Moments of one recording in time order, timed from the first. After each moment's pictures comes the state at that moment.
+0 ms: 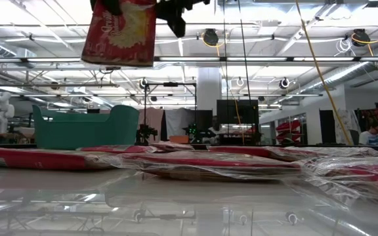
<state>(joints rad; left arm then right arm) 0.12 1.39 1.48 -1.16 0.31 -0.24 -0.09 1.81 1.64 -0.27 -0.34 0.25</state>
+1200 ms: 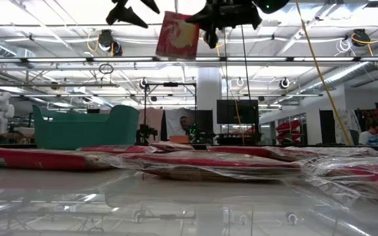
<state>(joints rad) 0.41 1.29 1.48 -0.66 -0.12 -0.41 -0.67 1.69 1.64 -0.13 -0.83 0.35</state>
